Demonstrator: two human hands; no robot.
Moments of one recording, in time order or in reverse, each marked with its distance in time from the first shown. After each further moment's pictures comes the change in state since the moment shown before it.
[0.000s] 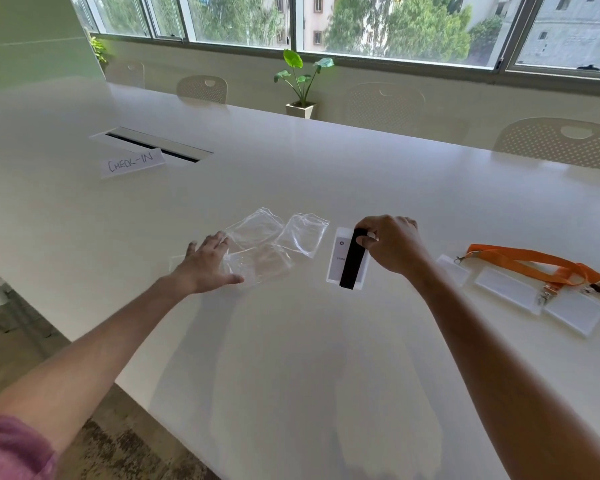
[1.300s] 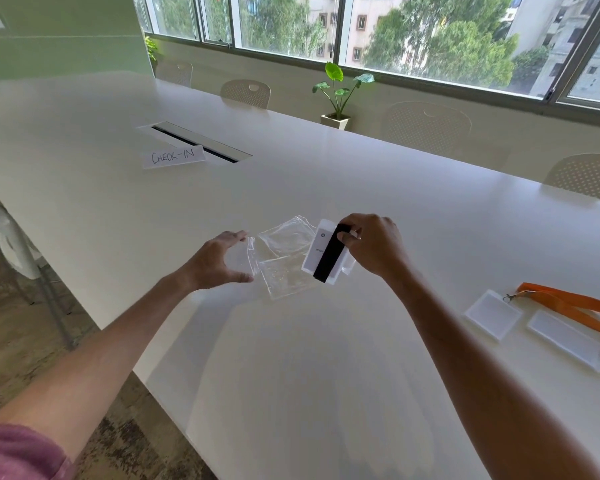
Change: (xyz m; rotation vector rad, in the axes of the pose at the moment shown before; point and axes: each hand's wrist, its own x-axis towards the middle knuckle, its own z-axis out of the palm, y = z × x) left_hand -0.015 -0.052 -0.013 -0.497 0.173 0.059; right_hand 0.046 -0.086 0.046 0.193 0.021 -0.100
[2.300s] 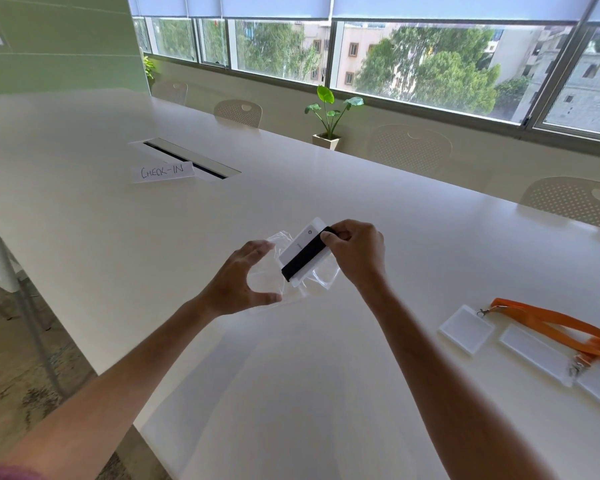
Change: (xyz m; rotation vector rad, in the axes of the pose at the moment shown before) left_hand -0.007 0.087 0.032 -0.066 0.129 0.222; right_hand -0.003 -0.011 -0.012 0.348 0.189 0.241
